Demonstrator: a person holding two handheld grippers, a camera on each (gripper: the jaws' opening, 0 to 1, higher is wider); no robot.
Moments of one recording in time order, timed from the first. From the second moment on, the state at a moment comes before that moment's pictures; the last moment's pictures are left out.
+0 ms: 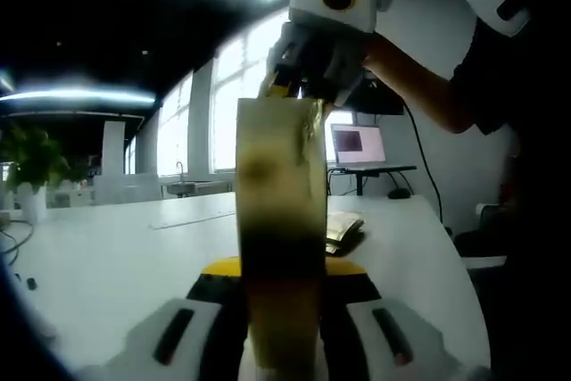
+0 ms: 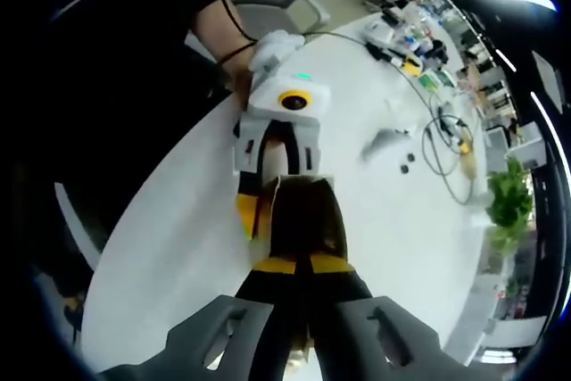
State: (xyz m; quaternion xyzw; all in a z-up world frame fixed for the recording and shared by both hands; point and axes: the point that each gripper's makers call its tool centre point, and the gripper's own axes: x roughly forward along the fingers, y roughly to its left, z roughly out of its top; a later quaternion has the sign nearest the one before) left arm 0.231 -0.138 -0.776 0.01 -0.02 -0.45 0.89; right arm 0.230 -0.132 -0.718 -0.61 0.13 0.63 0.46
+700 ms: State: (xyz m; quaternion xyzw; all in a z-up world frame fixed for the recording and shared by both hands) left arm 0.233 -0.136 -0.778 0.01 -0.02 -0.44 0.90; right arm 0.229 -0.143 -0.671 -0.55 0.02 0.60 0.58
